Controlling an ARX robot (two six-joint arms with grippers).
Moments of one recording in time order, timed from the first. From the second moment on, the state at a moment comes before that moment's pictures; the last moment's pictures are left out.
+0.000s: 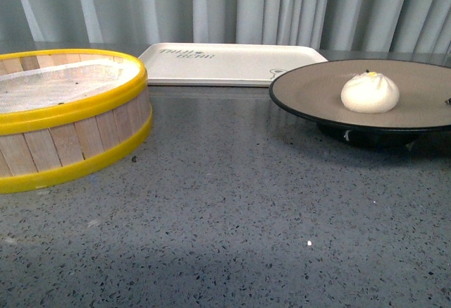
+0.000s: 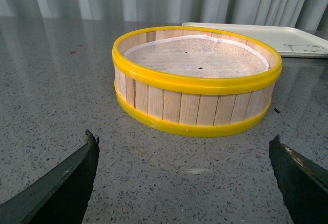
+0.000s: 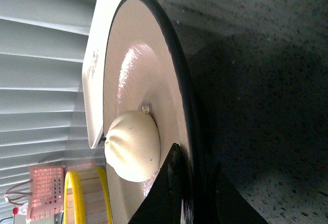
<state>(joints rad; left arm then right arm) 0.00 0.00 0.03 0.00 0.00 0.00 -0.11 1.46 0.79 0.23 -0.48 1.05</state>
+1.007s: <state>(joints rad) 0.00 0.00 0.03 0.00 0.00 0.00 -0.03 2.16 1.81 0.09 -0.51 1.25</state>
